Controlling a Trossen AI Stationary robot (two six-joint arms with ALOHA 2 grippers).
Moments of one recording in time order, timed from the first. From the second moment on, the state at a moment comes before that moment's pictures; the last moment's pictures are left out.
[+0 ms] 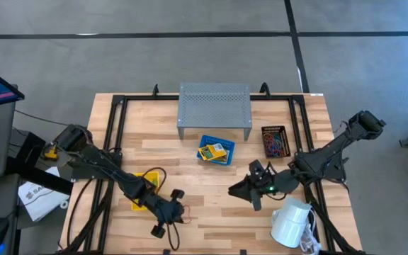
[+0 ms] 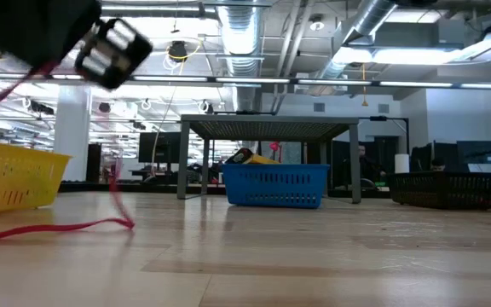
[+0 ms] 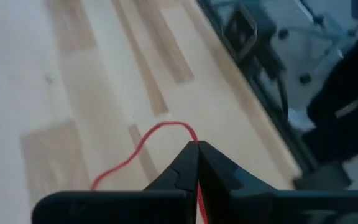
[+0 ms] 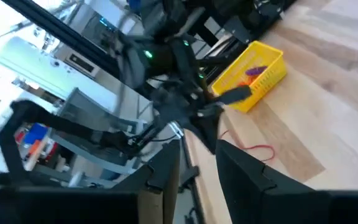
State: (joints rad) left arm -0.61 1.64 0.89 -0.03 -0.05 -0.22; right arm 0.59 1.28 0.88 0.12 0.45 1.00
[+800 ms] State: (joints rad) left arm -0.50 1.18 0.90 -0.15 -0.20 -0.32; right arm 0.44 1.70 1.02 0.74 0.31 0.80
